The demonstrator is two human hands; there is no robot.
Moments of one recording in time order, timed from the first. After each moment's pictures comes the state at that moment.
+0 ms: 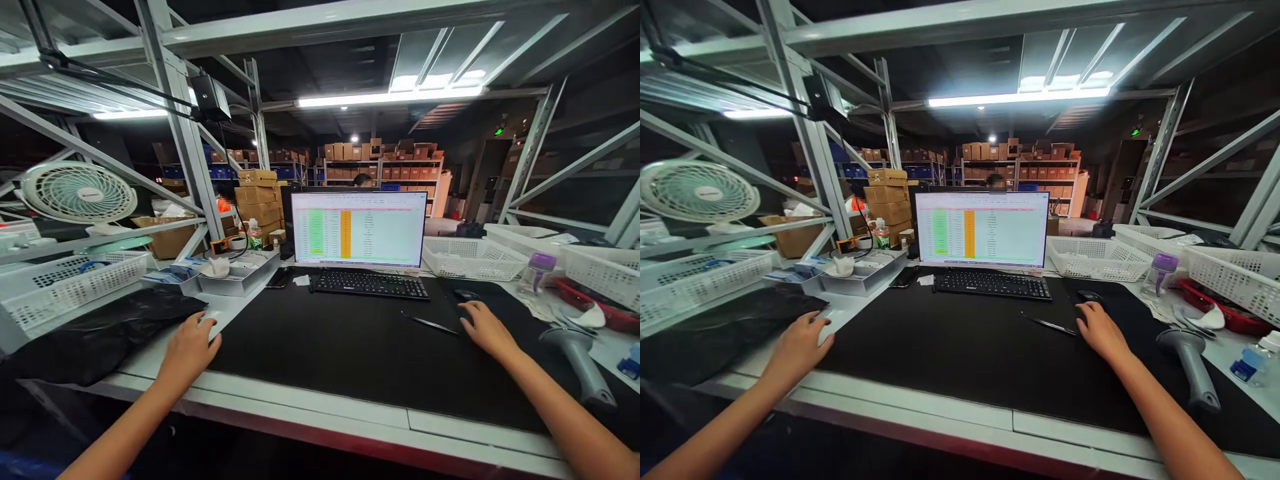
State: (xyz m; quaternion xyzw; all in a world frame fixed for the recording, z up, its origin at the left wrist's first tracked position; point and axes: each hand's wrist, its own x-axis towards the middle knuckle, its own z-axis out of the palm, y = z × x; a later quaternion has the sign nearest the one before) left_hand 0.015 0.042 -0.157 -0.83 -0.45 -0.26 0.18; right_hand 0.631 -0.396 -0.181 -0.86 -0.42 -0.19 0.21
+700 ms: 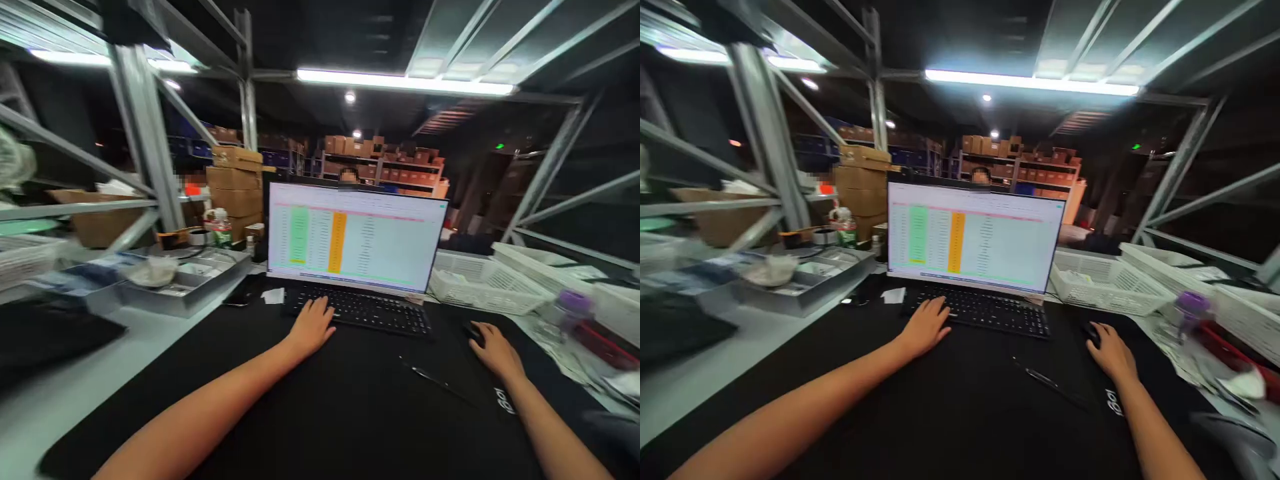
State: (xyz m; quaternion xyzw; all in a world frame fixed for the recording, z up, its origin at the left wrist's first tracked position) left_hand 0.363 0.004 -0.159 -0.96 -0.19 -0.19 0.11; right_hand 0.792 -0.346 -0.227 -0.89 -0.34 -0.22 0.22
